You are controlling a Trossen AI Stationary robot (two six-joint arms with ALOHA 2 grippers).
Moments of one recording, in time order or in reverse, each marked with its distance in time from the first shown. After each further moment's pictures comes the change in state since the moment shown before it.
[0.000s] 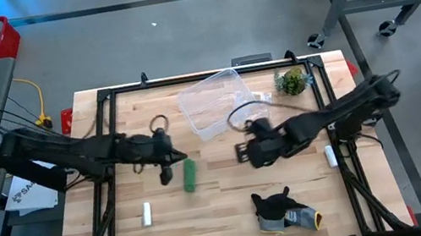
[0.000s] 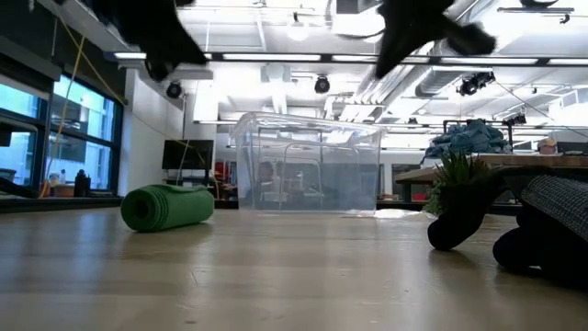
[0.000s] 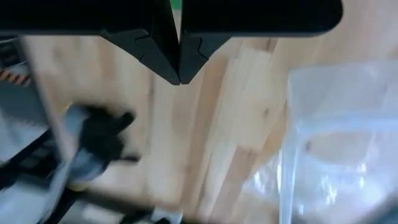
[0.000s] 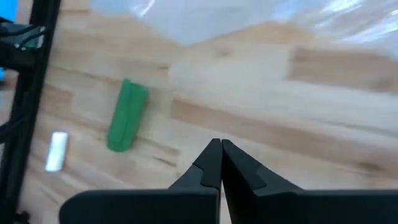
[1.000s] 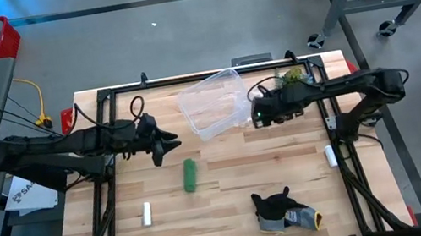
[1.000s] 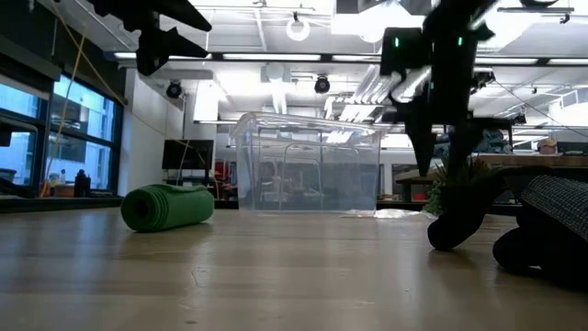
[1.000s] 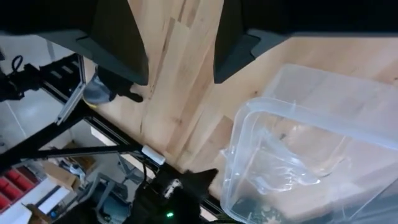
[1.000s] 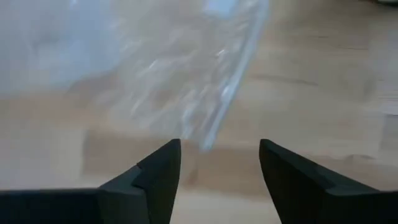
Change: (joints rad) left arm 0.142 -0.128 0.000 -0.011 0.029 -0.257; right arm -0.525 -0.078 -0.415 0.055 -0.192 -0.385
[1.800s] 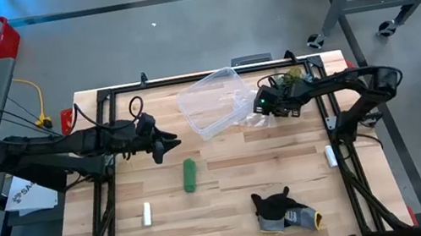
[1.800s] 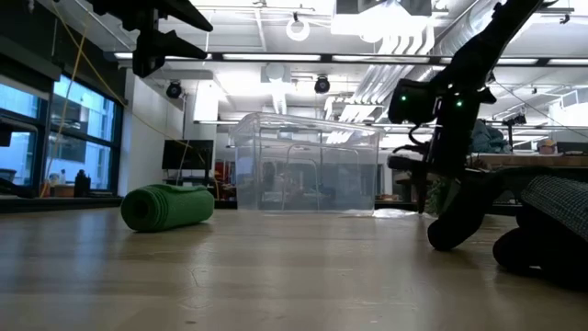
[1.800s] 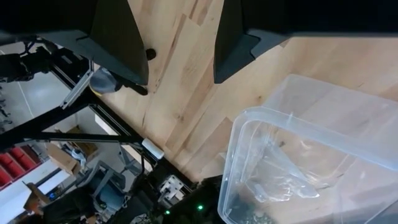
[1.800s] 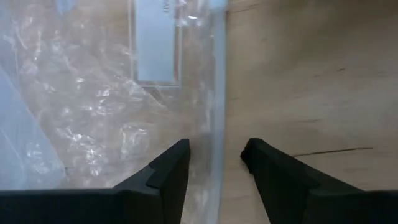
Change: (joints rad) left arm 0.000 0.000 0.000 0.000 -0.016 -0.104; right arm -0.207 0.115 -0.249 0.491 -0.041 0.091
